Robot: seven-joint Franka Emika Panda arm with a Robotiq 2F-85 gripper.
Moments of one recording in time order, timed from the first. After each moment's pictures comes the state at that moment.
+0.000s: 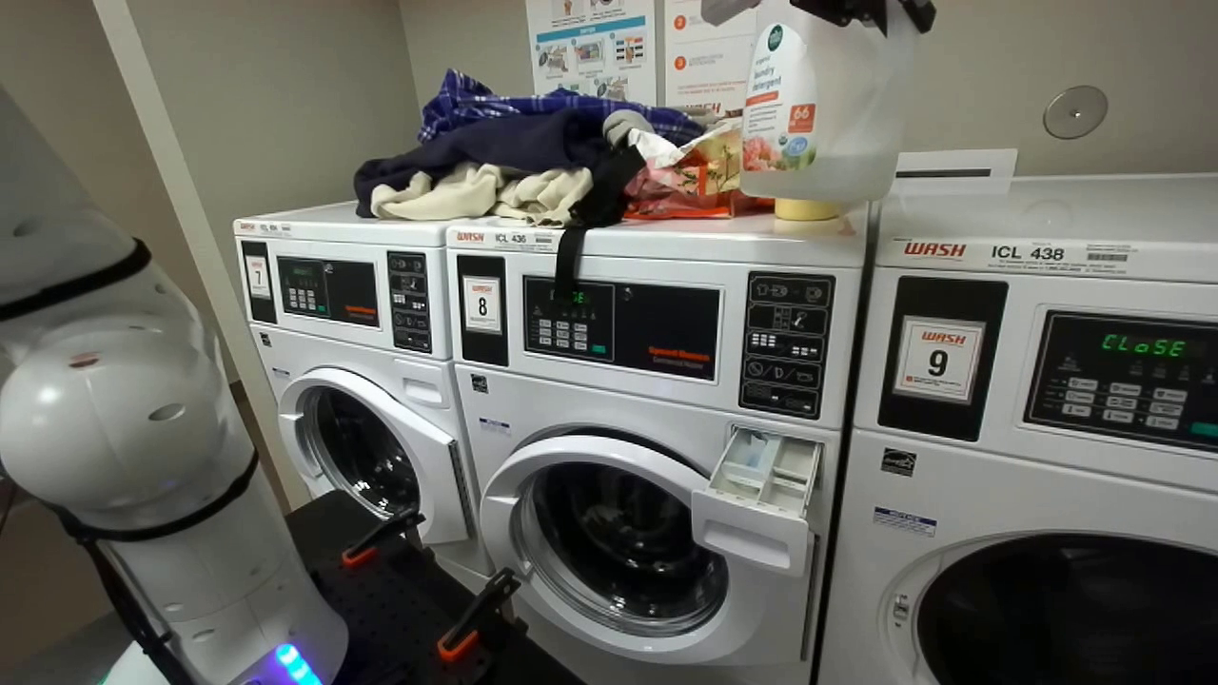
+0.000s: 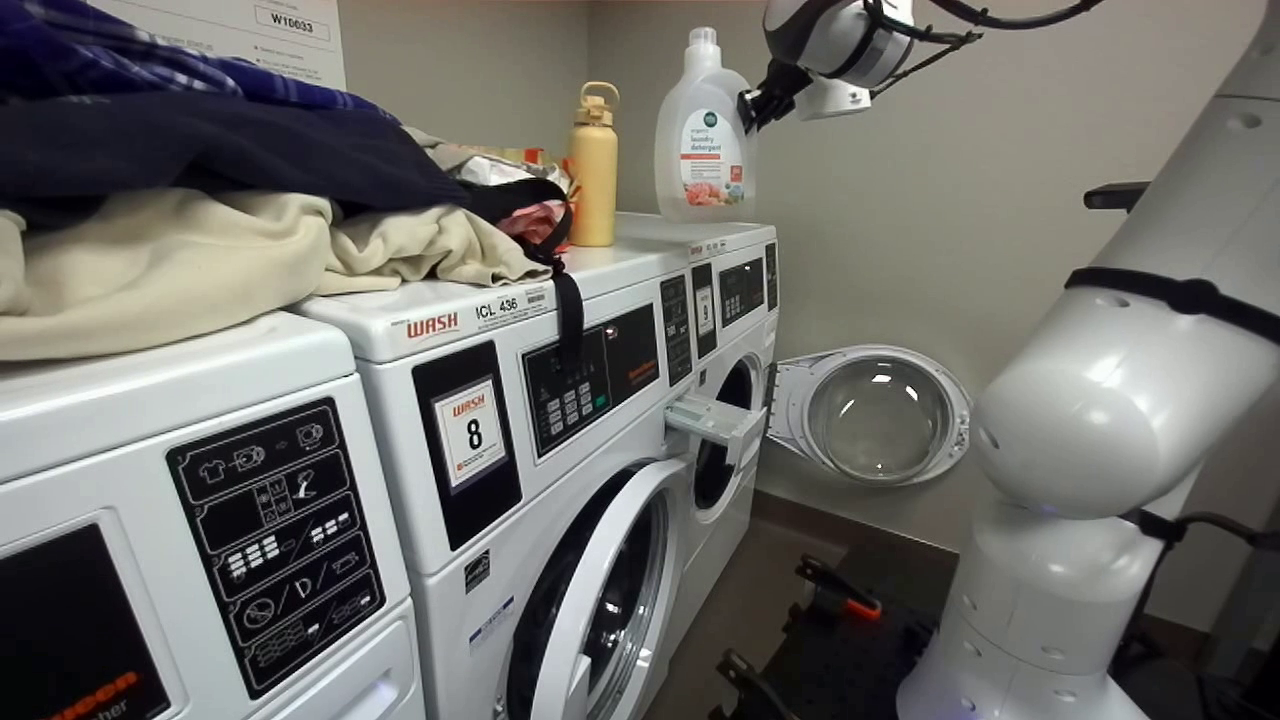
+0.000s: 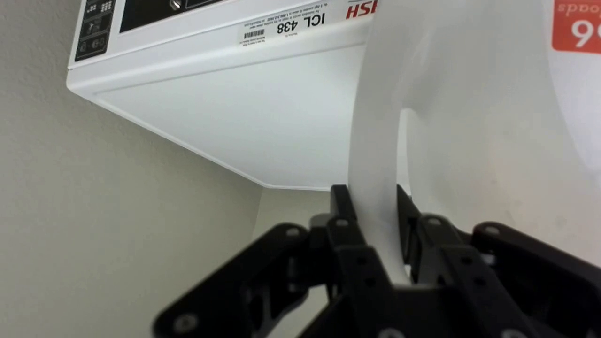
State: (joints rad) arm -0.24 -0.26 -0.39 -2.06 0.10 2.78 -0.51
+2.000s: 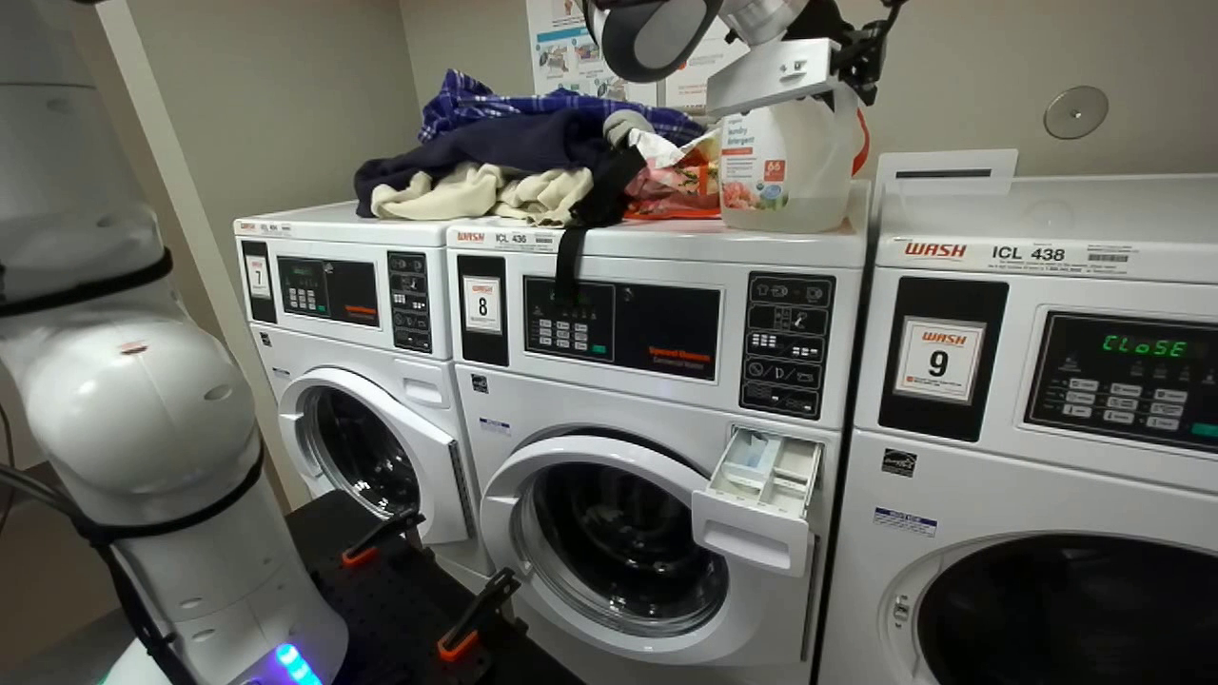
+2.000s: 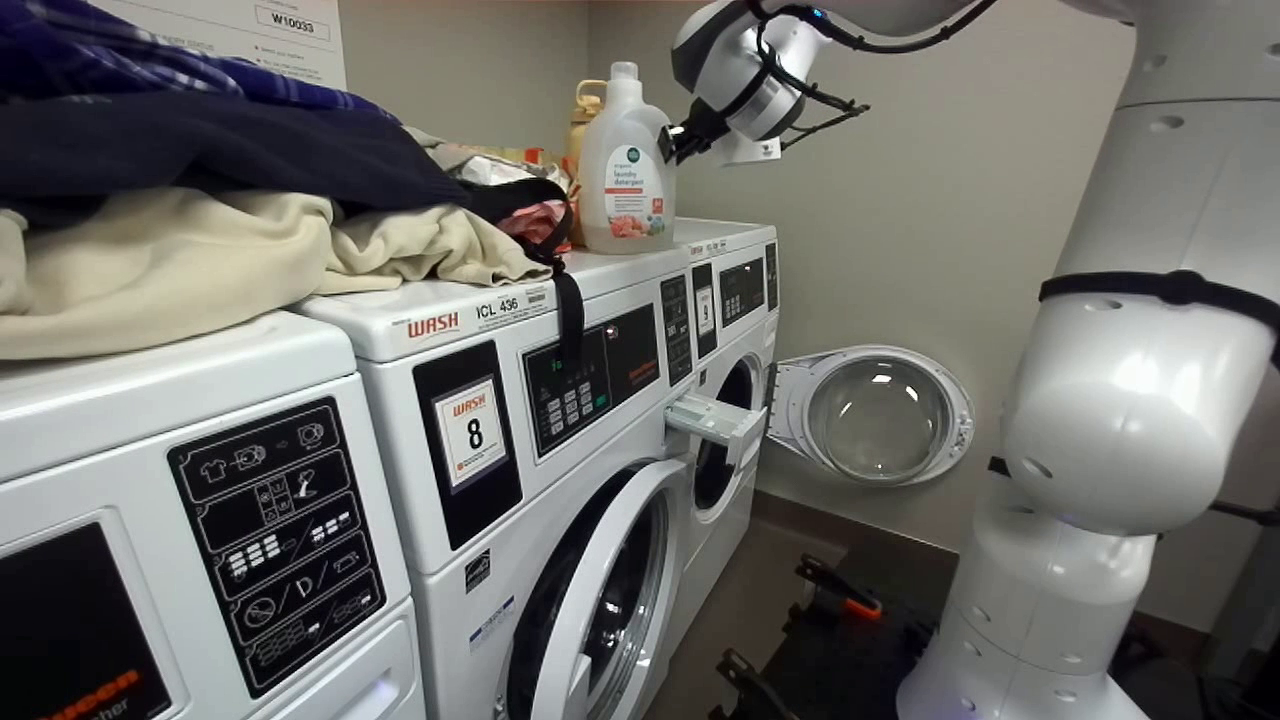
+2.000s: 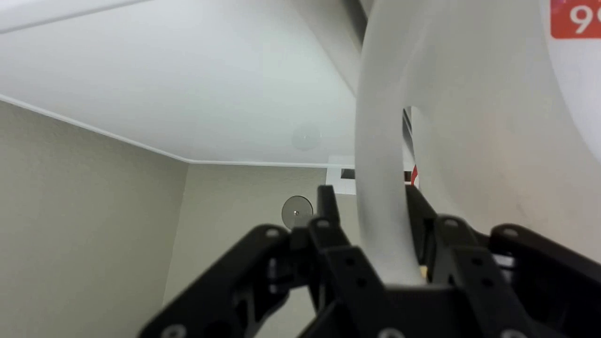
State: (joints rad) arm -0.03 -0.04 -0.42 -2.00 0.59 2.99 -0.84
